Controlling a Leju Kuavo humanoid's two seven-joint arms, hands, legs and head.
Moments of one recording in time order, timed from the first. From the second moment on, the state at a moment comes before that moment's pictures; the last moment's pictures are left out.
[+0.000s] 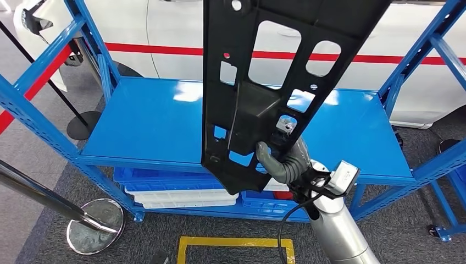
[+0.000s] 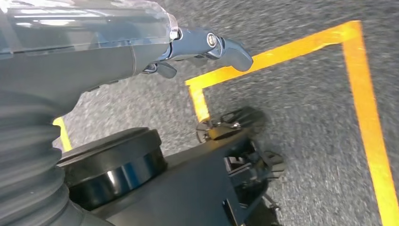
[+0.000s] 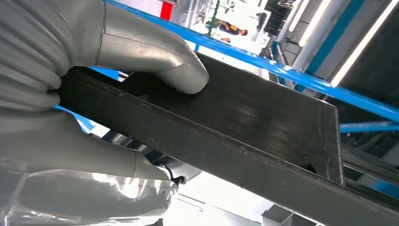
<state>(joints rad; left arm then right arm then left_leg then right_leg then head) -0.19 -0.21 0.87 -0.20 -1.20 0.07 -0.12 -0.34 -0.08 0.34 -1.71 0.00 0.28 -0.46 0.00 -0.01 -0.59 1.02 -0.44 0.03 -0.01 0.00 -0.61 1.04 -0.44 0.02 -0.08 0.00</state>
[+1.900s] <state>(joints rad) -0.16 -0.20 0.92 -0.20 -1.20 0.09 -0.07 -0.36 -0.06 0.30 -1.66 -0.08 0.29 -0.40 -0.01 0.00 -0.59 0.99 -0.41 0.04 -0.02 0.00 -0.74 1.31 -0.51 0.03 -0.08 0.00</state>
